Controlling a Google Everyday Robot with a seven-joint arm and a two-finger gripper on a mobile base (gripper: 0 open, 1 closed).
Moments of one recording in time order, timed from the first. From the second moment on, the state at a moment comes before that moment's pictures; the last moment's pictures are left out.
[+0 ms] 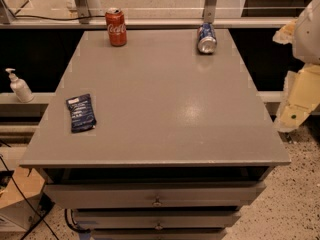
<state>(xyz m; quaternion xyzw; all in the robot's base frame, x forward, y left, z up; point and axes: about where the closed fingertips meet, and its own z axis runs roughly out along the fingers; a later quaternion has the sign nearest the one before) 0.438 -0.216 0.980 -0.60 0.78 -0.04 0.17</state>
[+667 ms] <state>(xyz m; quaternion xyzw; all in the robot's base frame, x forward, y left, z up) 0.452 -0.209 0.982 -0.59 0.78 -0.03 0.20</state>
